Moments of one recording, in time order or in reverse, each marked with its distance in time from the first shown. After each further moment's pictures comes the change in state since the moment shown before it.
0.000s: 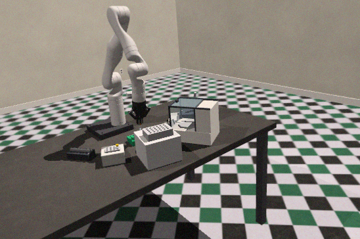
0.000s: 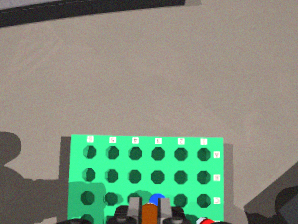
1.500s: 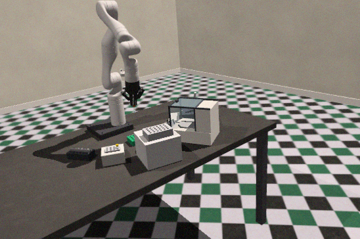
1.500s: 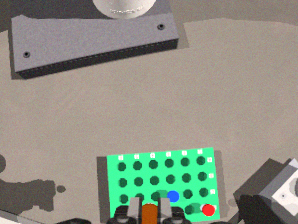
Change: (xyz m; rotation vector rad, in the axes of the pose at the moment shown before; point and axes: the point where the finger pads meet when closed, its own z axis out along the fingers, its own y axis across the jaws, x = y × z) arm 0.028 -0.020 -0.109 -0.020 -0.001 0.094
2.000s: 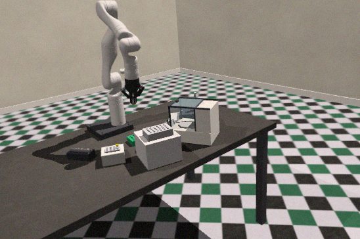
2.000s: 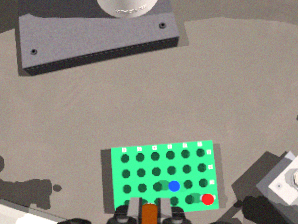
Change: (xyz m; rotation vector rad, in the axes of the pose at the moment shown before) arm -0.007 -0.002 -0.018 0.000 0.000 0.000
